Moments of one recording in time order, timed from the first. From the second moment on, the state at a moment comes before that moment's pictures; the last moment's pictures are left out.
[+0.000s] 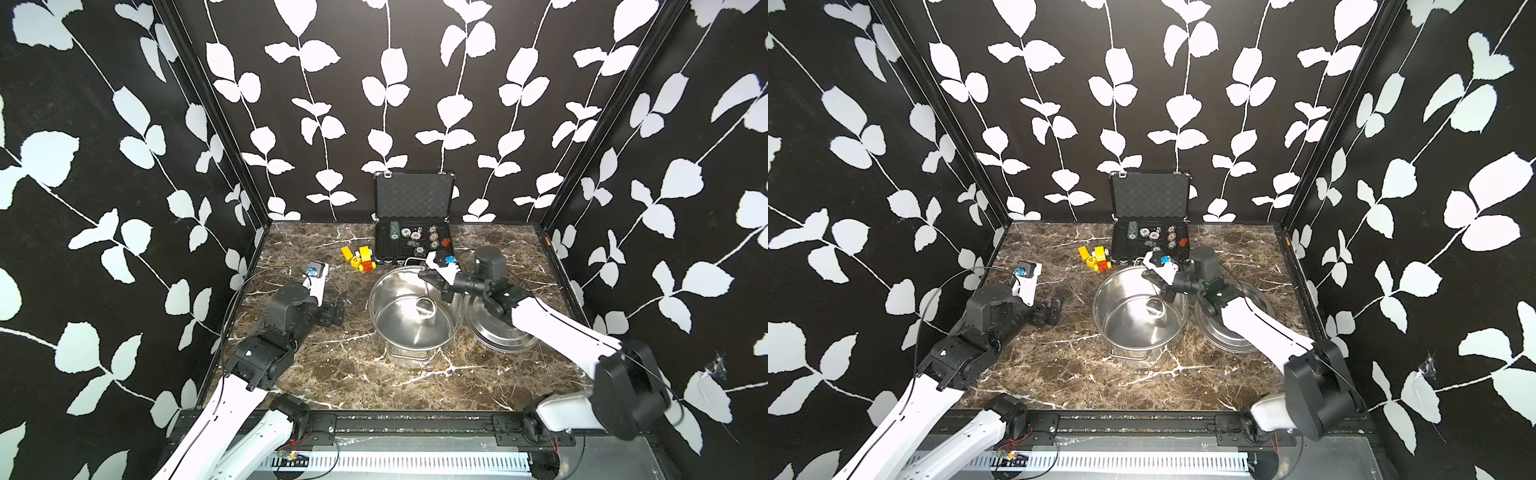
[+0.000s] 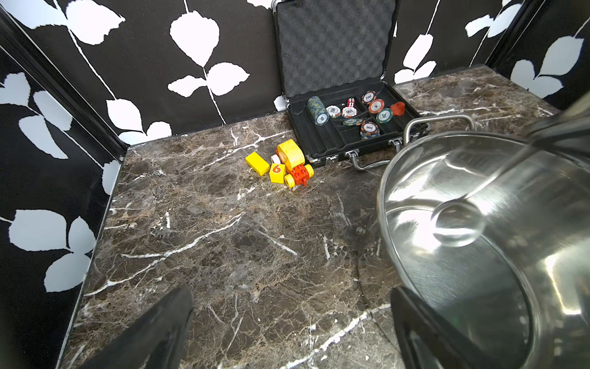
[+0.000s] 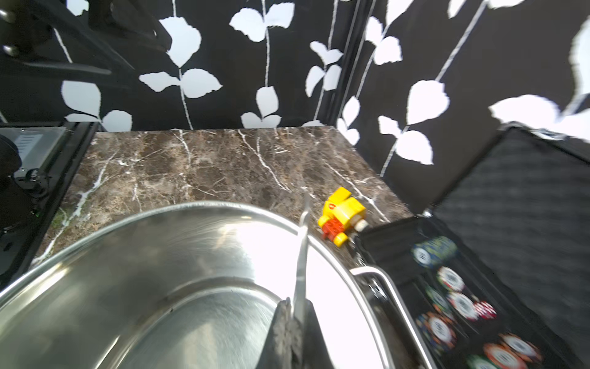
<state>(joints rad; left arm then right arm) -0.49 0.71 0.85 -0.60 -0.19 -0.02 0.48 1.34 0.89 0.12 -0.69 -0.42</state>
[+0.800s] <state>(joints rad) -0.49 0.73 0.85 -0.59 -0.17 -0.03 0.82 1.17 0.81 -0.06 -0.59 -0.45</state>
